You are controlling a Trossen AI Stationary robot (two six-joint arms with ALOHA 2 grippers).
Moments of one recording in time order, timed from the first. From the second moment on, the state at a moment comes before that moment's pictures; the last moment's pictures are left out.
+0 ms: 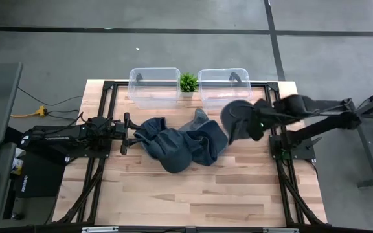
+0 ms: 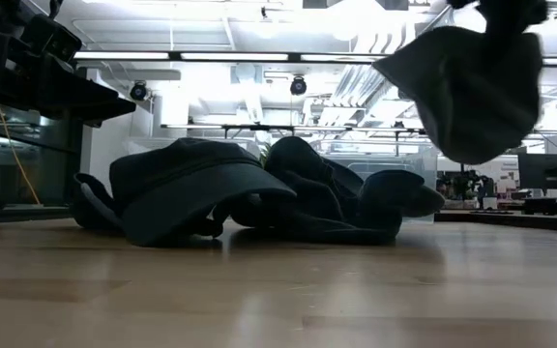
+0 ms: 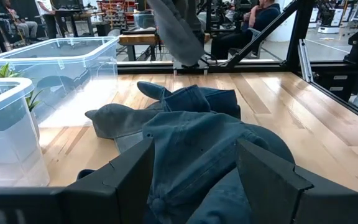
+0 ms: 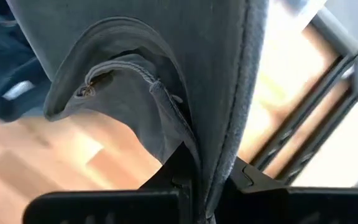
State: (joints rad) left arm 0.09 0.10 0.04 -0.01 0.07 0.04; right arm 0.02 1.16 1.32 -1.57 0.36 0.79
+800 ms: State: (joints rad) left arm 0.09 0.10 0.04 -0.01 0.07 0.04; right arm -0.39 1.58 1.93 -1.57 0.46 -0.26
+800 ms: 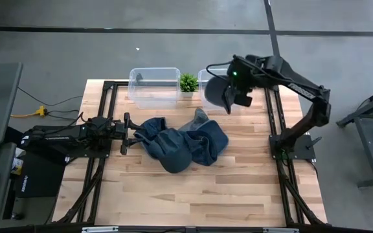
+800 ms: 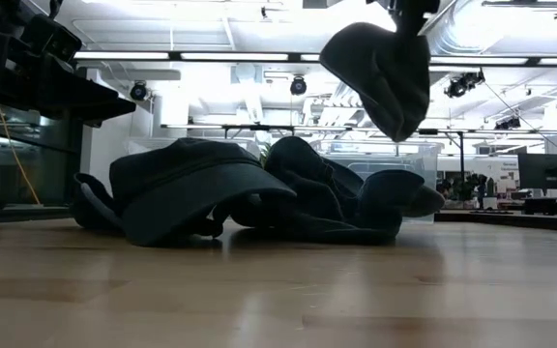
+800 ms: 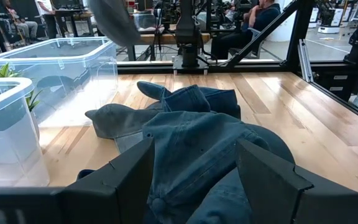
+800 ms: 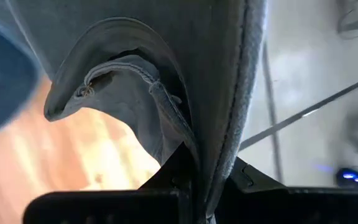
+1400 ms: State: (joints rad) left arm 0.09 0.10 0.04 -0.01 0.07 0.04; right arm -0.58 1.67 2.00 -1.56 0.59 -0.56
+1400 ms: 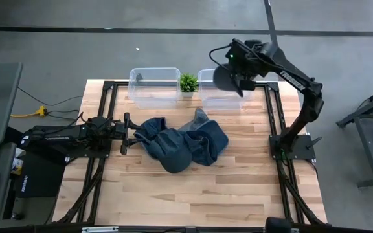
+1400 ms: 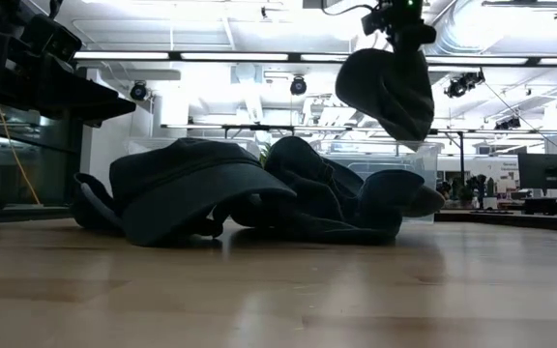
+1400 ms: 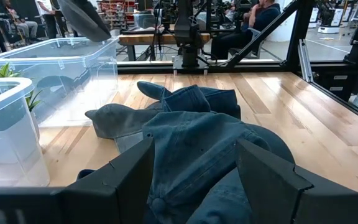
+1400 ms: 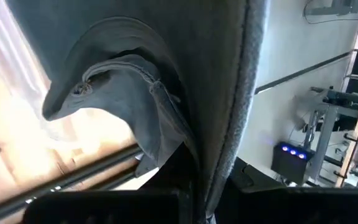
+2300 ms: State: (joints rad) left arm 0.09 0.10 0.04 -0.01 0.07 0.04; right arm -0.73 1.77 2.00 -1.45 0.35 -0.74
